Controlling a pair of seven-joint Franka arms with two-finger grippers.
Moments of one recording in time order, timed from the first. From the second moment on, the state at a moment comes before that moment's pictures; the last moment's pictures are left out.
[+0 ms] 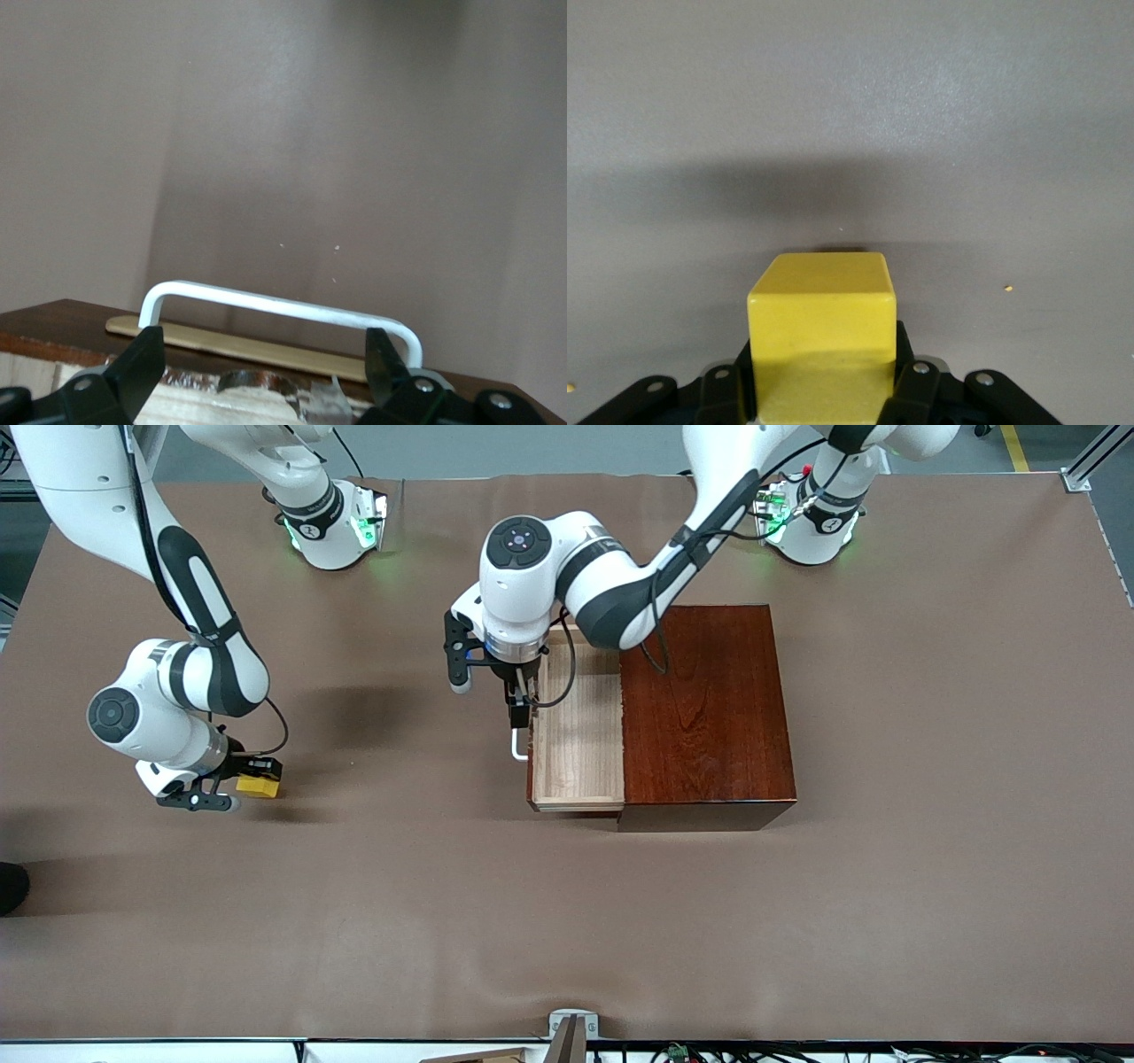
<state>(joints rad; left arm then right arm) -0.79 0.70 -0.18 -1.29 0.14 2.14 0.44 0.03 0.42 -0.13 -2.14 0.08 2.50 -0.07</state>
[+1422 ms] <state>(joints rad) -0.76 0.75 -0.17 -1.25 0.10 2.11 0.61 0.03 0.42 -0.13 -2.11 0.08 2.48 -0.07</state>
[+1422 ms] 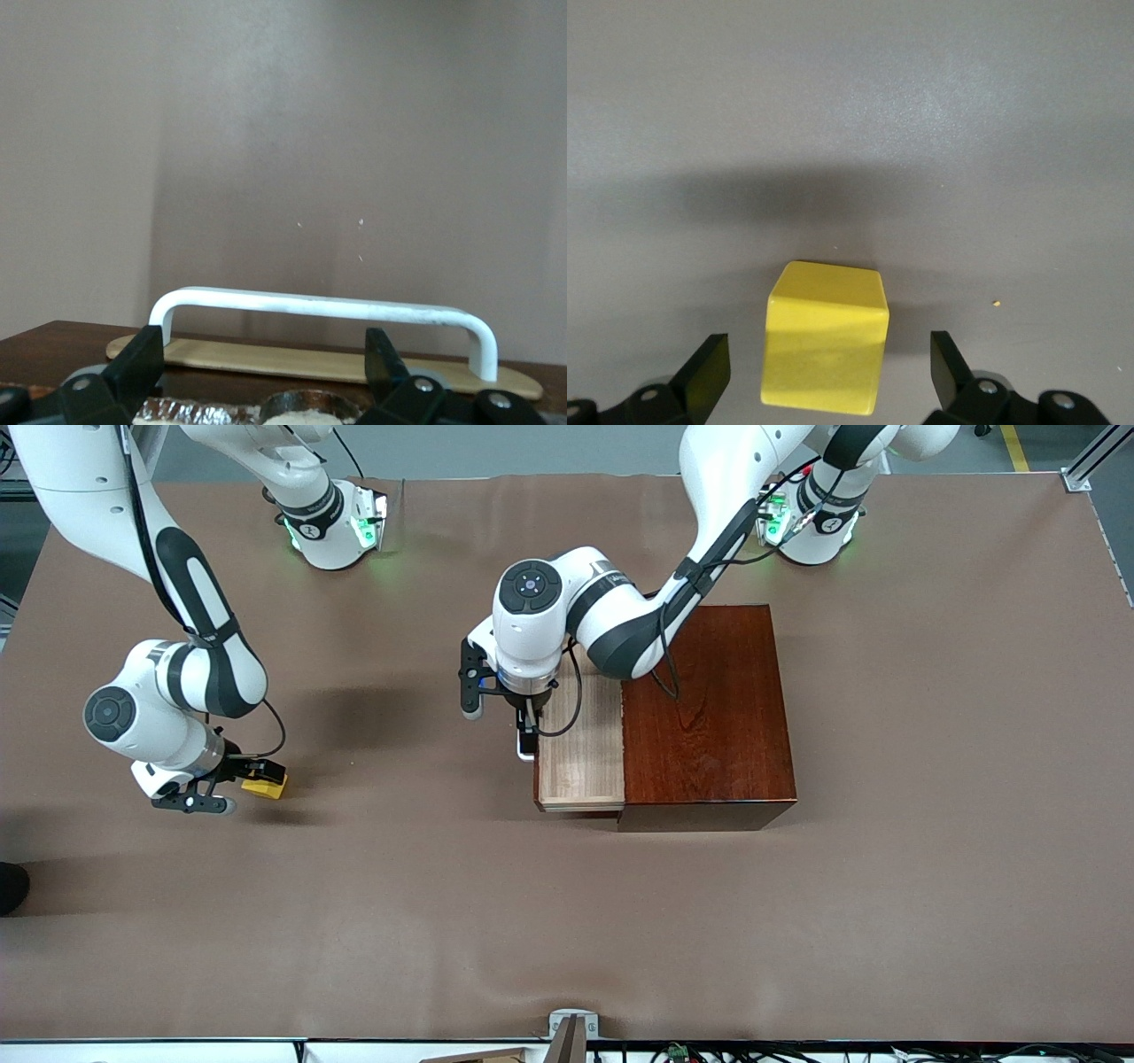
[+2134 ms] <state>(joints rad) -0.76 0.74 -0.16 -1.23 0.10 1.99 0.80 0.03 0.19 -0.13 -1.97 0.10 2.01 -0.07</state>
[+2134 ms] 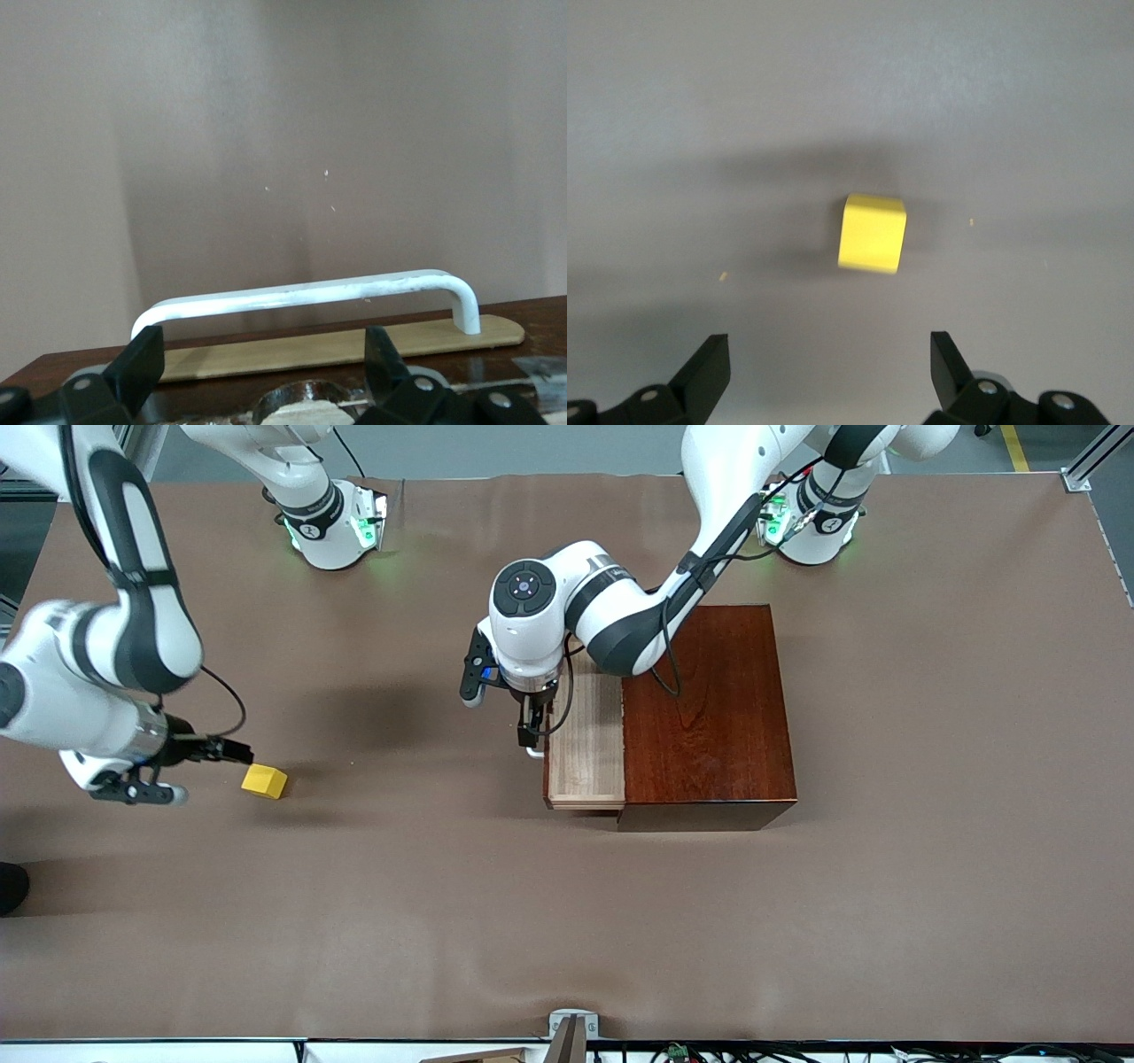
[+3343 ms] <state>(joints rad) -0.69 0.73 -0.16 -1.23 0.11 1.90 0.67 0.01 0.01 -0.13 -1.66 0.03 1.59 -0.07</state>
